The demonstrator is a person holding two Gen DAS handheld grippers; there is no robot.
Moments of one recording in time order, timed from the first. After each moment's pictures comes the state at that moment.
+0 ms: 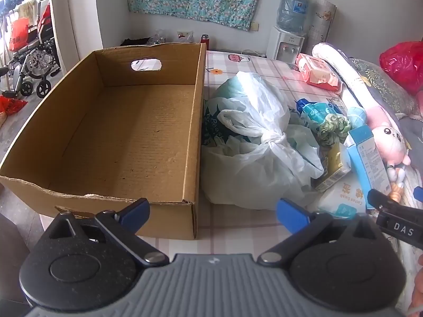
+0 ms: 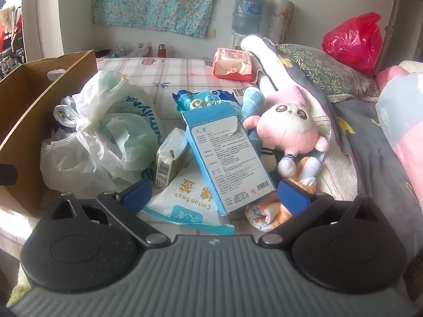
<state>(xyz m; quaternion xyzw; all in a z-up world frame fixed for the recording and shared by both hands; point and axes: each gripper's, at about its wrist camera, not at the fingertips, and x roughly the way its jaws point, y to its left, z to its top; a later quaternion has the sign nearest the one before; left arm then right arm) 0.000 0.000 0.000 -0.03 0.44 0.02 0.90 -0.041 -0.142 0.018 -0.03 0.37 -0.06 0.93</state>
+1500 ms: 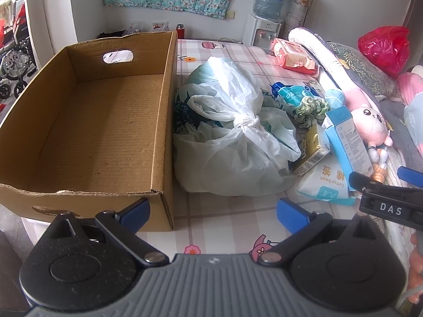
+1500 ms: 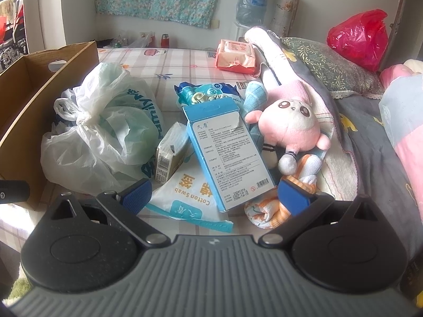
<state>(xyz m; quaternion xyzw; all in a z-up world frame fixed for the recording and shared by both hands) 0.001 -0.013 -0.006 -0.03 0.46 -0.04 0.89 -0.034 -0.141 0.020 -0.04 0.40 -0.06 0.91</state>
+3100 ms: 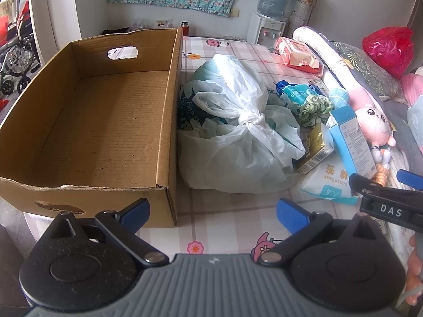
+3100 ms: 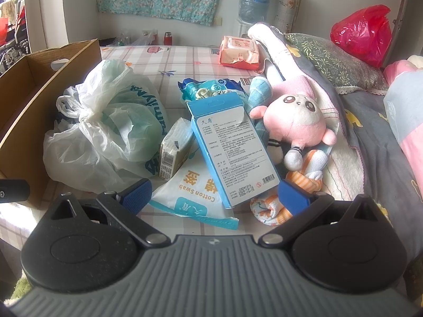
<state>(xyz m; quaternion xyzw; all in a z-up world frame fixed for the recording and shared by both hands) 0.000 -0.009 -0.007 -0.03 0.46 -0.03 0.89 -0.034 -0.143 0.016 -0.04 0.41 -0.05 0.91</state>
